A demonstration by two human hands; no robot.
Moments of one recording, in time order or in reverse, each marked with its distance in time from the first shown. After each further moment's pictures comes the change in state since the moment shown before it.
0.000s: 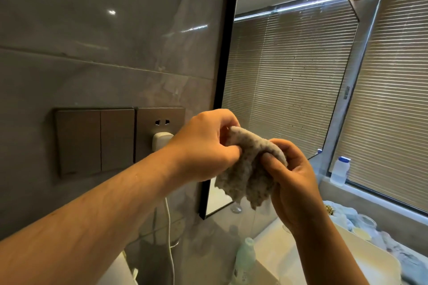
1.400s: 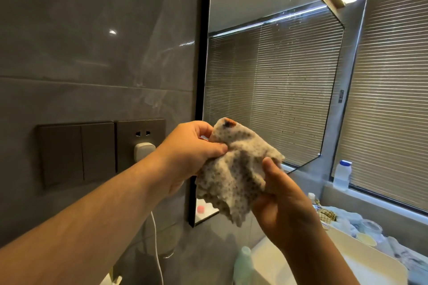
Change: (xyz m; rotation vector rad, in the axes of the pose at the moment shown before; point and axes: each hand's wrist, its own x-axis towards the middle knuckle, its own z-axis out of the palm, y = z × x) left_hand 0.005 0.024 0.021 -0.382 0.050 -0.423; right_hand -0.016 -0.007 -0.017 0.529 -0.085 0.275
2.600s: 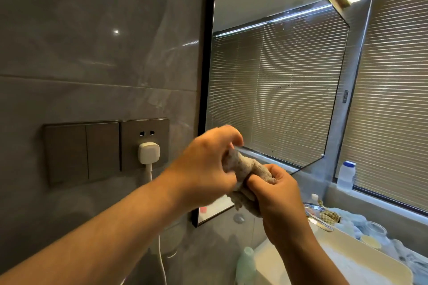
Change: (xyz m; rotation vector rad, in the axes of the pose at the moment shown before) left_hand -0.013 -0.012 0.008 0.562 -0.017 0.563; right_hand -0.001 0.008 0.010 -0.610 0.328 -0.099
